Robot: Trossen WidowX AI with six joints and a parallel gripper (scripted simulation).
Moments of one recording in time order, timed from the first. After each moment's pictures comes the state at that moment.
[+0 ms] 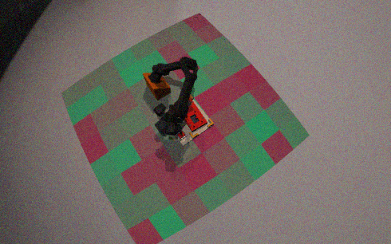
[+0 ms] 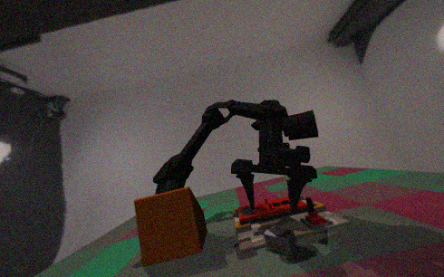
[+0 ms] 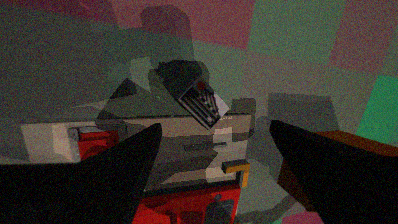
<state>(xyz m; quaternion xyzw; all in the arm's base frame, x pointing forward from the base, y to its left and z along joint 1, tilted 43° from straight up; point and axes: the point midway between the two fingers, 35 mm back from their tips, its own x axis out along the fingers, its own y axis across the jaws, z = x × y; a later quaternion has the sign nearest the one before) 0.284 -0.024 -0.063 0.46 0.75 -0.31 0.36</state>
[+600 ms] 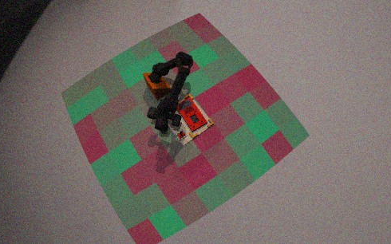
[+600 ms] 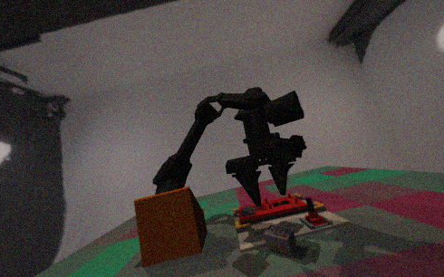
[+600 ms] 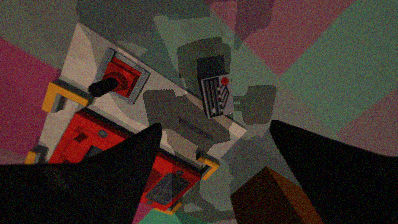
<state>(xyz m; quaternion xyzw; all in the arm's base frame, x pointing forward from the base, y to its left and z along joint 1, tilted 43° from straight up) 0.281 -0.043 -0.050 0.46 0.74 -0.04 0.49</state>
